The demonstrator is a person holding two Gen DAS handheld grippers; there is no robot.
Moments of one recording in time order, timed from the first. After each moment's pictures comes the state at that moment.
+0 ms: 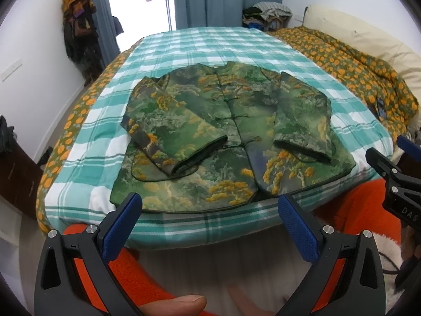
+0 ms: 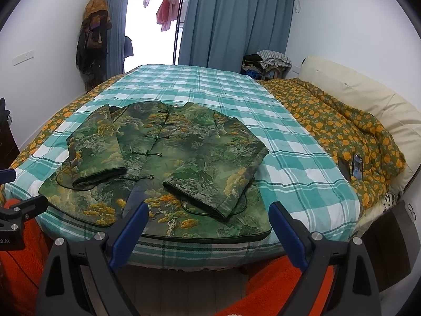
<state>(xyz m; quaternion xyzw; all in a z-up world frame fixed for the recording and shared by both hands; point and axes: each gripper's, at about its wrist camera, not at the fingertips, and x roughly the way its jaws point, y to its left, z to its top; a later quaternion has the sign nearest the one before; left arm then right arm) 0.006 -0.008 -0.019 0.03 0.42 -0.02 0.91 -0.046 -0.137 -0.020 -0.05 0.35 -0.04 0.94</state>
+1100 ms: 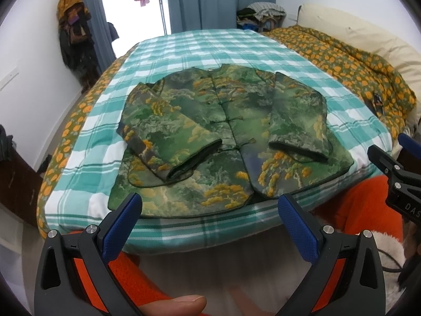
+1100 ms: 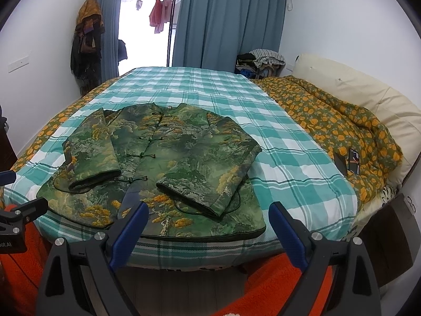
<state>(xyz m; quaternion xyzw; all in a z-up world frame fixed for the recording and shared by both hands) 0.009 -0.018 -0.015 0.04 0.42 -0.03 0.91 -0.049 -0.150 -0.019 -0.03 0.34 -0.05 0.94</state>
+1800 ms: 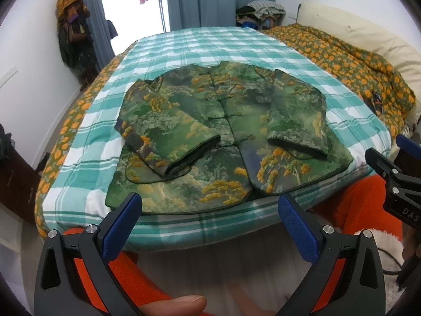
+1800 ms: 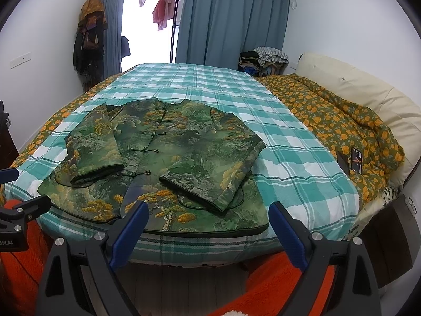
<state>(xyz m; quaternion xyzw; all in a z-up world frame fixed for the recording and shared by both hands) 0.007 -0.018 -0.019 0.04 0.42 -0.03 0.90 -0.053 -0.144 -0.024 -0.04 0.35 -0.05 0.93</state>
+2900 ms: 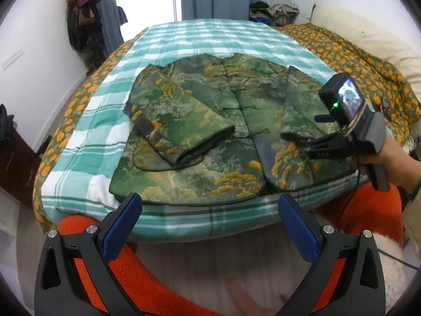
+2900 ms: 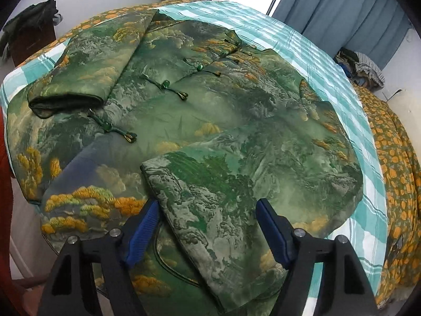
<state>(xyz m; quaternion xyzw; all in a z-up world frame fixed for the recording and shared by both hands) 0.017 0.005 -0.035 0.01 0.45 -0.01 0.89 0.129 -0.124 -0.149 -0.21 0.47 0.16 0.84</state>
